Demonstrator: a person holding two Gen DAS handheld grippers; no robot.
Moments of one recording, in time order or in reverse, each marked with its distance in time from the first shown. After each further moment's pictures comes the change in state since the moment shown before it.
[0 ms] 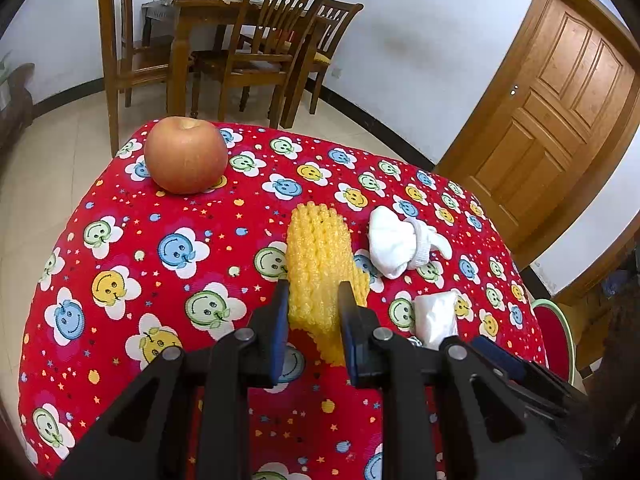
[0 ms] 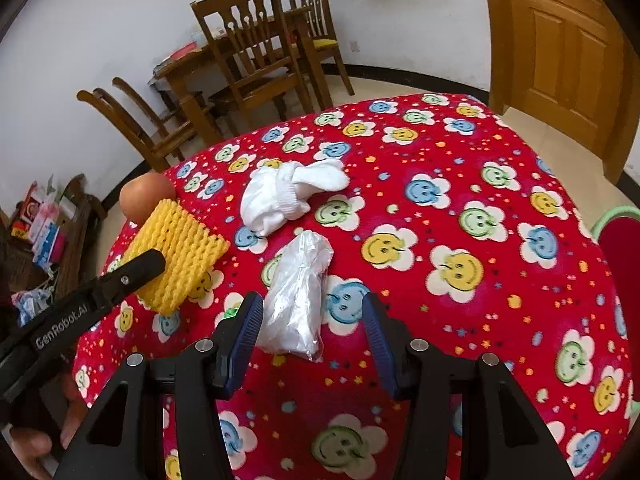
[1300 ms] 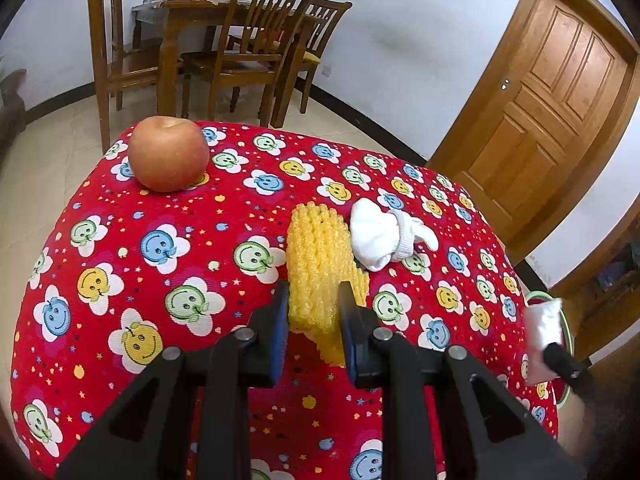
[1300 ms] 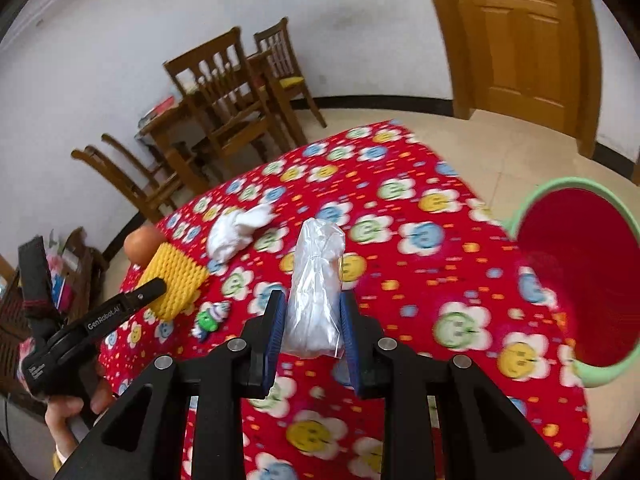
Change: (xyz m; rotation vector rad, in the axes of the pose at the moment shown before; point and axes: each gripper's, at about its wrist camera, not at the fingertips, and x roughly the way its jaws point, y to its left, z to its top) left arm 0.004 -0.015 -0.007 0.033 0.004 -0.021; right arm -0.087 -0.071 -0.023 0.141 -0.142 -0.016
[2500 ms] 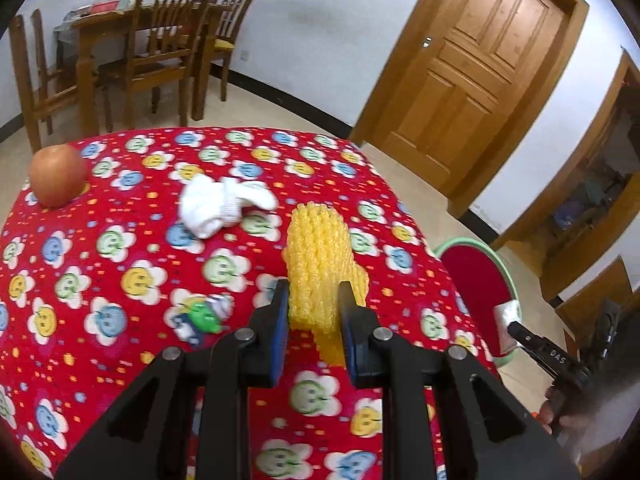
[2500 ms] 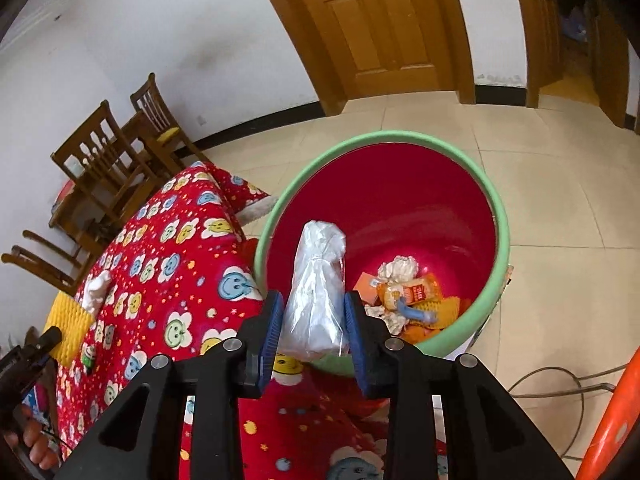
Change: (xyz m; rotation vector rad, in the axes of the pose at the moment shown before) left arm -0.021 -0.109 -0.022 0.176 0.089 -0.201; right arm -0.071 -0.184 -0.031 0.325 -0.076 -0.248
